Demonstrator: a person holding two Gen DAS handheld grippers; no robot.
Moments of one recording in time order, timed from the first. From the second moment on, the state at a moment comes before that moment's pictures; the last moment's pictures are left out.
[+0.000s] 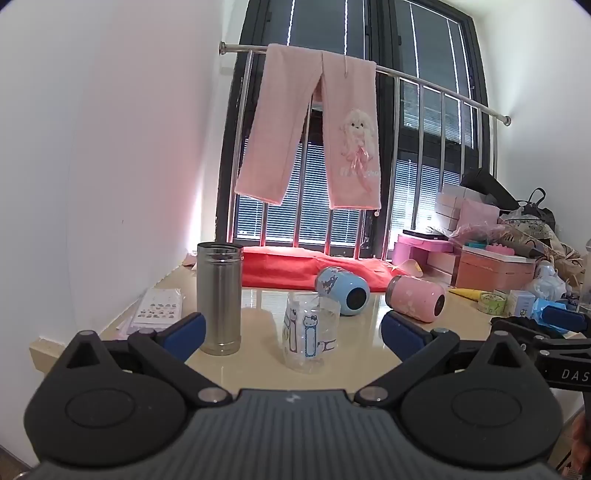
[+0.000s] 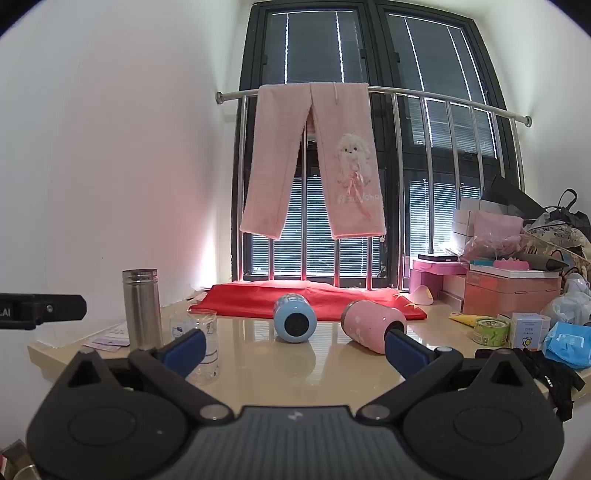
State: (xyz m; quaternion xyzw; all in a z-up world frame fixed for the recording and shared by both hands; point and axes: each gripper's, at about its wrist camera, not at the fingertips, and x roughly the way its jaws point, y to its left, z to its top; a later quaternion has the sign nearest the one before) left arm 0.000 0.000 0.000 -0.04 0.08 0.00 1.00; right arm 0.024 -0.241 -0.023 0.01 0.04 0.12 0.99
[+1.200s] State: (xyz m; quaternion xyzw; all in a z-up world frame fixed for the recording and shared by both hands) left arm 0.003 0.001 -0.003 -0.04 0.09 0.00 1.00; right arm 0.023 -0.242 -0.023 0.00 0.05 0.12 0.99
